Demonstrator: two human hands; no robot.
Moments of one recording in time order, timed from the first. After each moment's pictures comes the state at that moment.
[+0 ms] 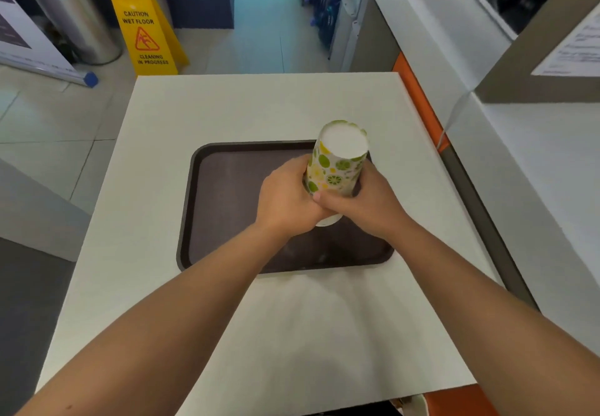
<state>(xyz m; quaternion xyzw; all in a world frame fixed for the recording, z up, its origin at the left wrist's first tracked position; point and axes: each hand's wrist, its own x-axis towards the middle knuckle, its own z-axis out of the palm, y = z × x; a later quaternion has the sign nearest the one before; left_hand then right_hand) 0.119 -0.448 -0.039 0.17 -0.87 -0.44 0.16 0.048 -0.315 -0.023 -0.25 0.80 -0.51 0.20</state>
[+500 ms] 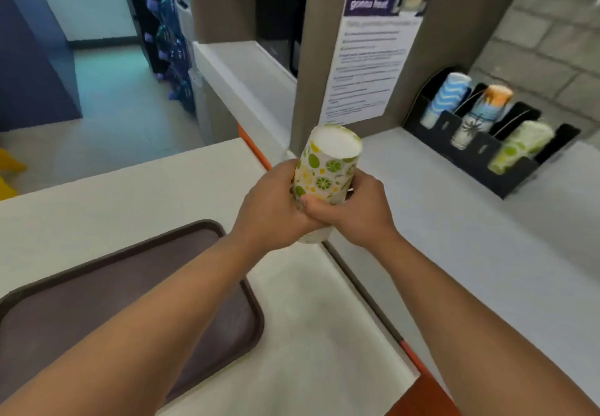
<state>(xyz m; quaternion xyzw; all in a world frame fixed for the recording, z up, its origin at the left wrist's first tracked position) -0.031 -0.278 0.068 -0.11 -0.87 -0.48 0.11 -0.043 -0.129 0.071 -0.06 0.85 -0.53 -0.05</state>
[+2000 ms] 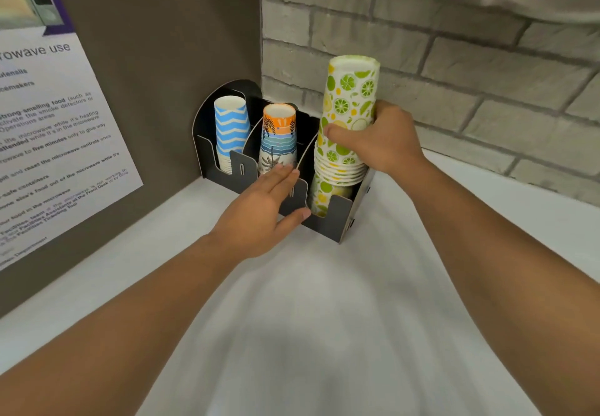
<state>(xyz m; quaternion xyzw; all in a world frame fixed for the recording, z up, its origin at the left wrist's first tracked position) -0.288 0.066 0.027 -0.43 -0.87 -0.23 0.10 -0.247 0.265 0.125 0.19 0.89 -0.34 -0.24</state>
